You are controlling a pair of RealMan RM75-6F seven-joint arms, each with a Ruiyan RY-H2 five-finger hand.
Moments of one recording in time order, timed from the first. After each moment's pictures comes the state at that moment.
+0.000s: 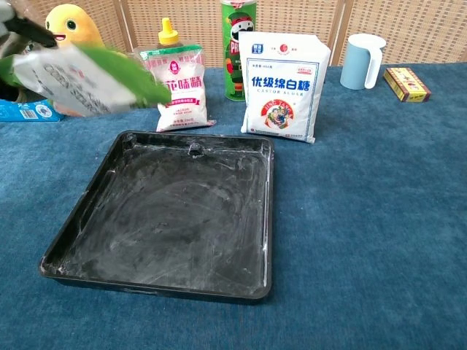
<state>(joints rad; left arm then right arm) -0.58 -1.37 -0.03 -1.19 1.74 1.43 0.03 0.10 -1.10 0.06 -1.63 -1.47 1.41 0.03</state>
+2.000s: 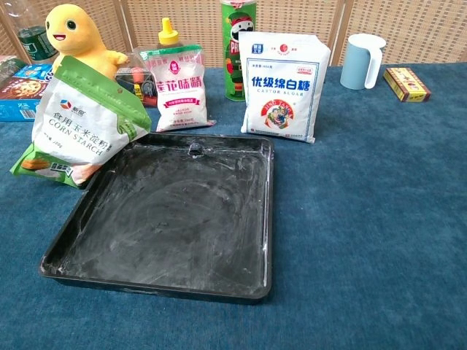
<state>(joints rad) -0.31 -1.47 -0.02 -0.98 1.50 1.43 -0.37 0.11 -1.10 0.05 -1.64 -1.47 1.40 0.00</state>
